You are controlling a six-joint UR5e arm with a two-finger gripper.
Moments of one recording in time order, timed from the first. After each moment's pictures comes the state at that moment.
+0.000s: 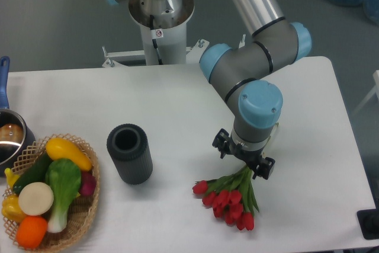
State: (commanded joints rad) arm 2.56 -2.04 -1.48 -1.12 1.54 1.15
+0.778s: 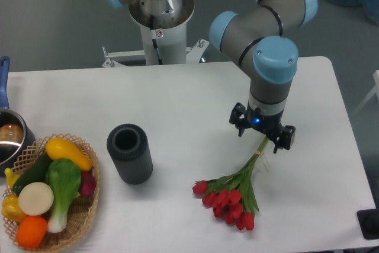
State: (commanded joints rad) arm 2.64 -1.92 -1.60 -1.06 1.55 1.30
